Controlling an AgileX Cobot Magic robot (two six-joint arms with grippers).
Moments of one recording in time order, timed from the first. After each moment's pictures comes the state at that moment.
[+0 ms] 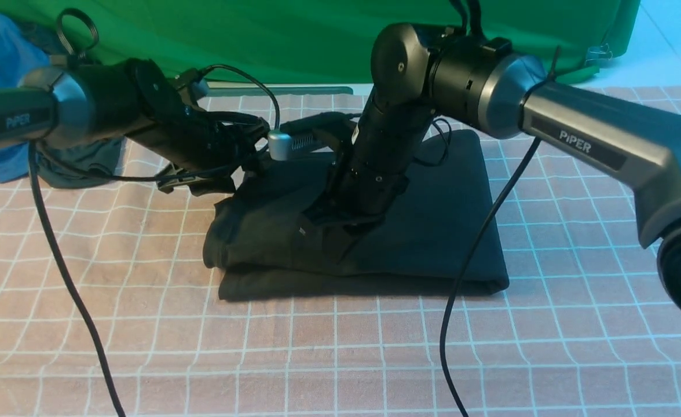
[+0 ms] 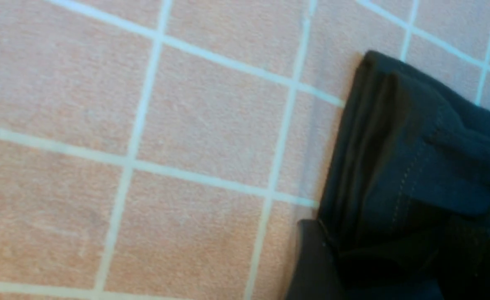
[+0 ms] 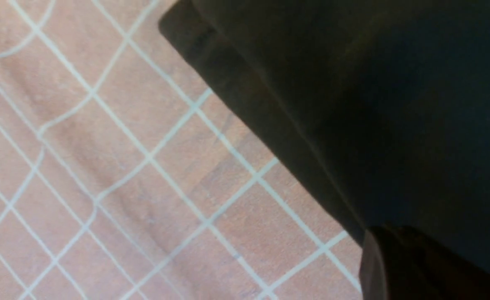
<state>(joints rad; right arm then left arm) 0.59 2.25 -2.00 0.37 1.21 -0.21 -0.11 2.06 -1.45 -0.37 0.51 -0.18</state>
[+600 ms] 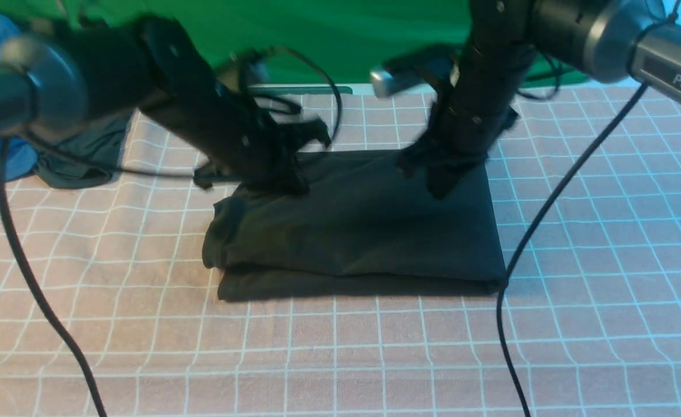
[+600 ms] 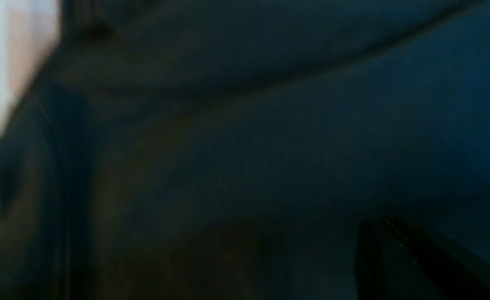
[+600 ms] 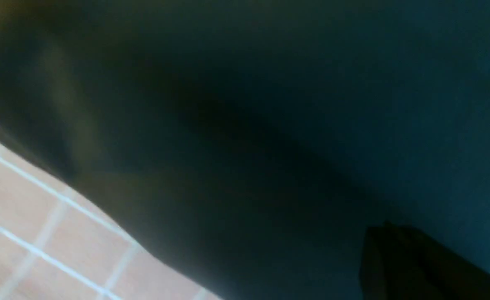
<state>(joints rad) 0.42 2.13 -1.87 0.12 1.21 -0.12 -0.28 1.86 -1.34 -0.43 0.69 -0.09</state>
